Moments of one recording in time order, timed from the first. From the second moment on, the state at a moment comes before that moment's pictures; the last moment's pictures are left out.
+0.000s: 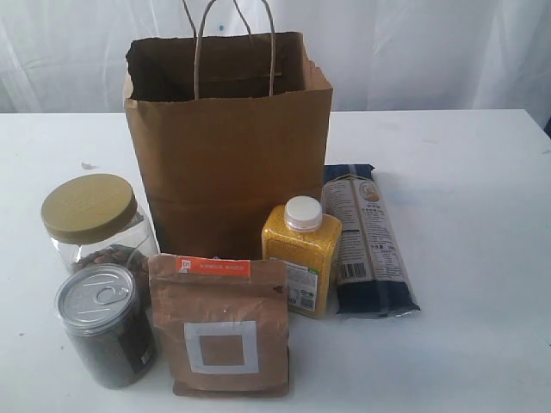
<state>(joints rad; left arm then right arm) 0.10 0.00 0.02 -0.06 0.53 0.21 -0.01 0.00 0.00 -0.40 0.27 0.44</state>
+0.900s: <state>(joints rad) 0.10 0.00 0.02 -0.06 0.53 0.21 -0.01 0.00 0.00 -0.31 -0.57 0.60</state>
